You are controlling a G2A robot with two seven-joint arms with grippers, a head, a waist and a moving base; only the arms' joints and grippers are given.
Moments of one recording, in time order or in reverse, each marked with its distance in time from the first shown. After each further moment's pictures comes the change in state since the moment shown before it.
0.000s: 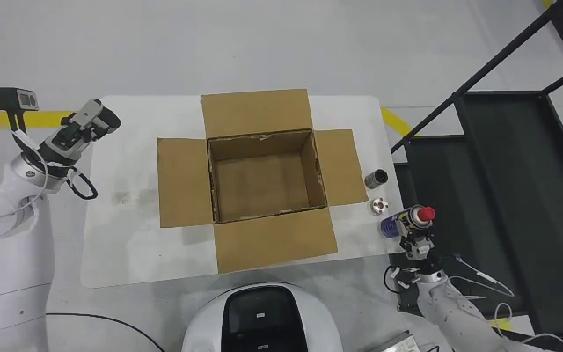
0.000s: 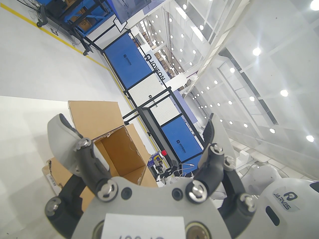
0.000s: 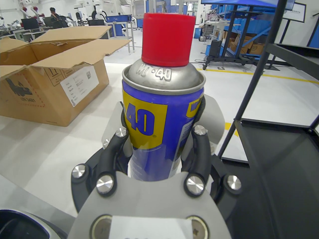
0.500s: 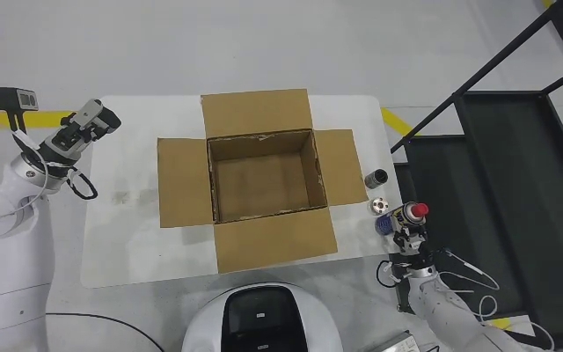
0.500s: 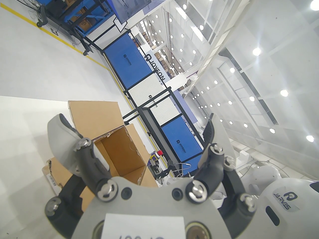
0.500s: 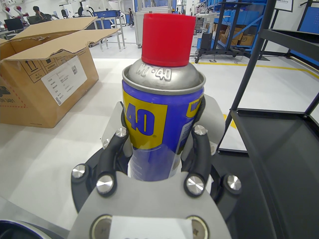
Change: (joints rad) left arm 0.000 0.000 0.000 0.000 0.000 0.000 0.000; right arm 0.086 -0.070 -0.034 0.125 0.028 -0.009 0.009
